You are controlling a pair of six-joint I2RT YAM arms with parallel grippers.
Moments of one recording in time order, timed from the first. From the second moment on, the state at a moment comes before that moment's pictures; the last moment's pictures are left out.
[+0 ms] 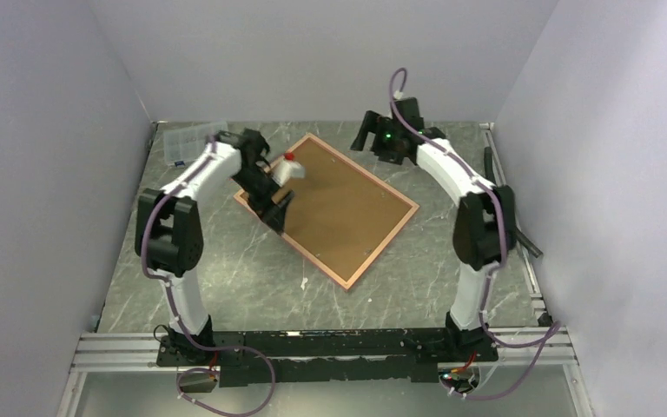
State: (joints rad) left arm -0.36 1.90 1.52 -1.21 0.60 0.61; right arm 0.33 2.03 1.73 -0.43 -0.21 0.56
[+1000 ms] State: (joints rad) left arm 0.00 2.33 1.91 -0.86 0.56 0.40; right arm 0.31 1.39 0.77 -0.36 -0.23 0.77
